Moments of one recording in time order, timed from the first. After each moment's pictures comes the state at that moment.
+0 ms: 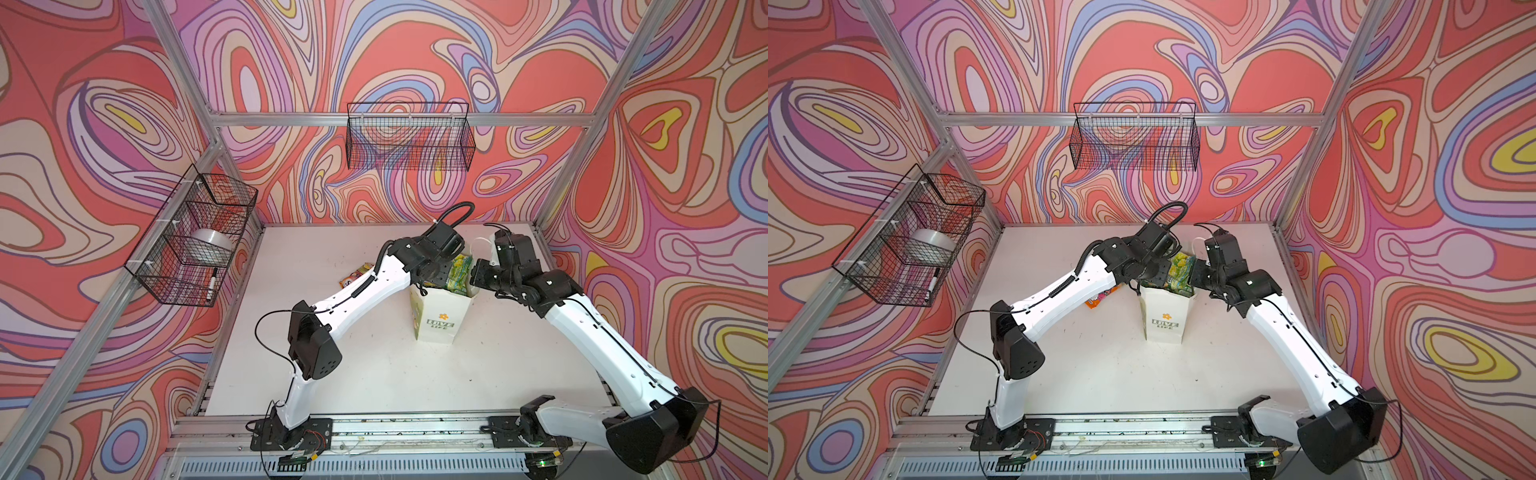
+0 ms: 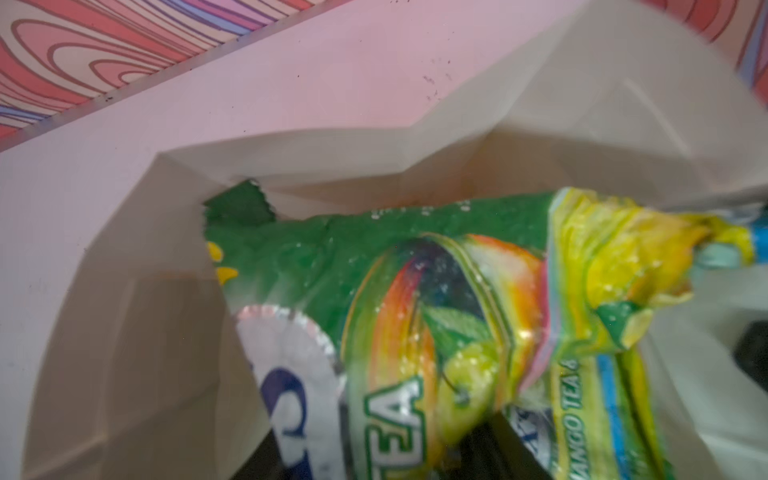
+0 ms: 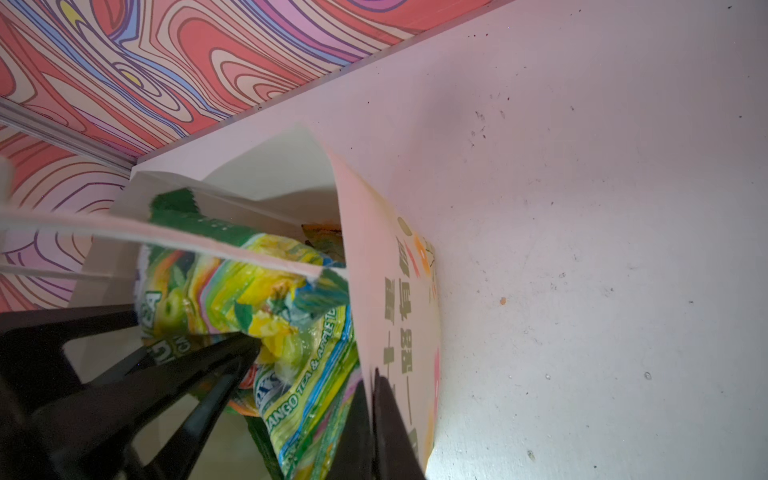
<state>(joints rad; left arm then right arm) -0.88 2.03 2.12 -1.04 -0.27 -0.38 0.38 1.24 1.24 -0.75 0.03 0.58</state>
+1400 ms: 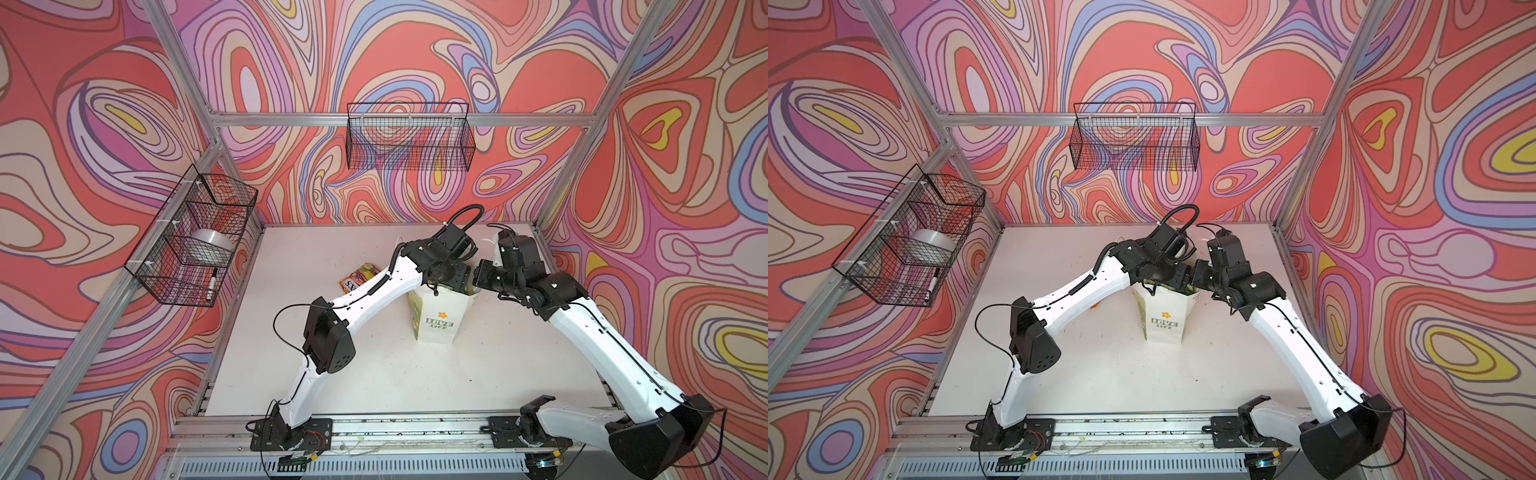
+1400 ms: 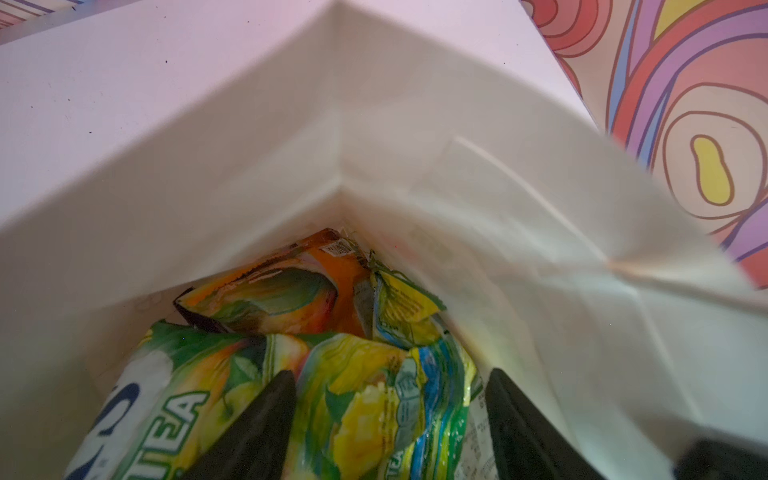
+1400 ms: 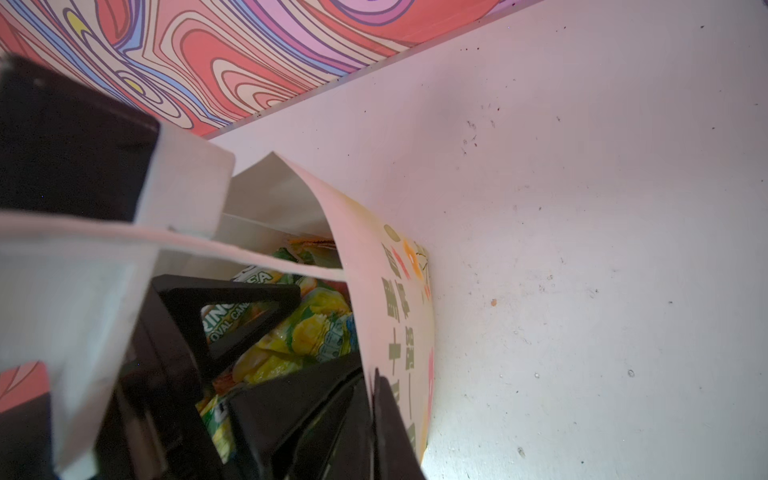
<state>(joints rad) -0.90 2.16 2.22 -0.95 -0.04 -0.42 0.38 1.21 1.24 -0.76 0.05 0.57</state>
